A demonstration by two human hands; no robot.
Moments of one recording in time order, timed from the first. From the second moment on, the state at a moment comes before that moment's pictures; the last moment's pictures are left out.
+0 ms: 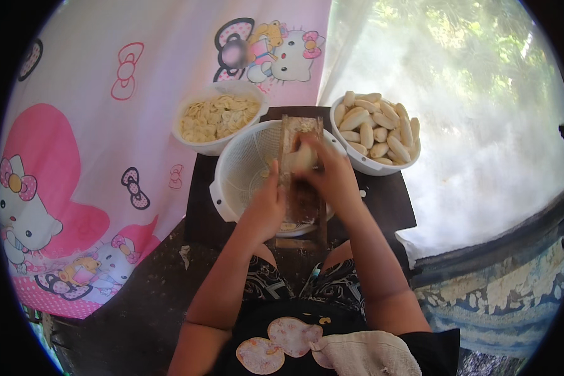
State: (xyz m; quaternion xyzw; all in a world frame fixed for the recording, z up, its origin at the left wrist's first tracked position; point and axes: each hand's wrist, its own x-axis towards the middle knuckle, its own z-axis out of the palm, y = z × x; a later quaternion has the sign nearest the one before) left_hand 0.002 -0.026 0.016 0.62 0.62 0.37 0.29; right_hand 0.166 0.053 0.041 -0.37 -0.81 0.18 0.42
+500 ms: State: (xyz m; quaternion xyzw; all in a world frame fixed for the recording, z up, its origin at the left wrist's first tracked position) left_hand 0.002 -0.026 0.015 0.62 0.63 0.37 0.29; right_hand 0.160 0.063 0.055 -0.43 -0.80 0.16 0.38
